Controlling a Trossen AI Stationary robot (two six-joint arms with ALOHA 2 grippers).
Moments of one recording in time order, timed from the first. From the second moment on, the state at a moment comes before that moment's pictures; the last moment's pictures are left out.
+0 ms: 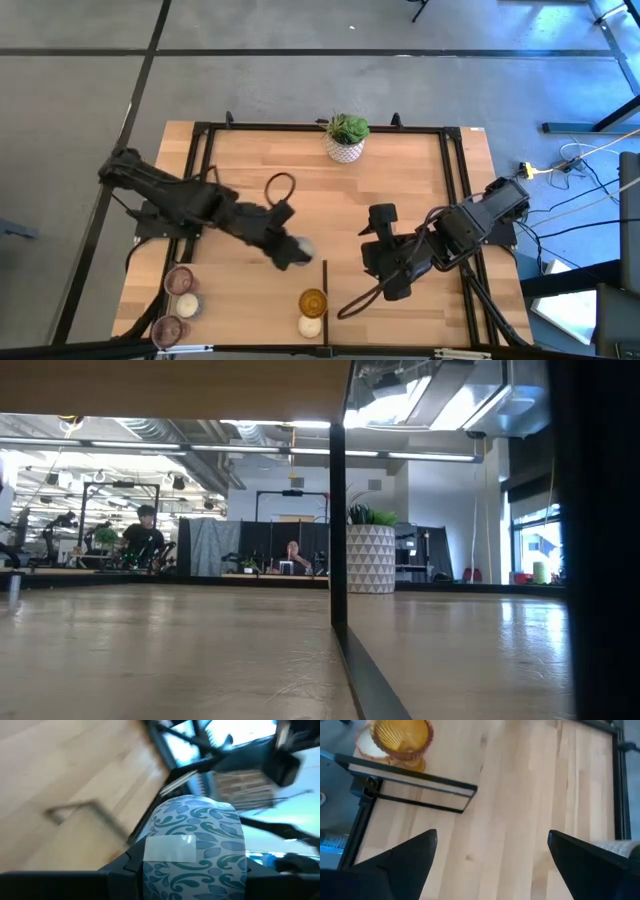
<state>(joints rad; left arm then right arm) -0.38 1.42 1.44 -0.51 -0.08 -1.29 0.58 1.83 2.22 -1.46 0.39 0.23</state>
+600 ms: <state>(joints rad) -0.69 1.31 0.96 -0.06 -0.38 -1.72 0.59 1.83 2.22 -1.52 0.42 0.33</state>
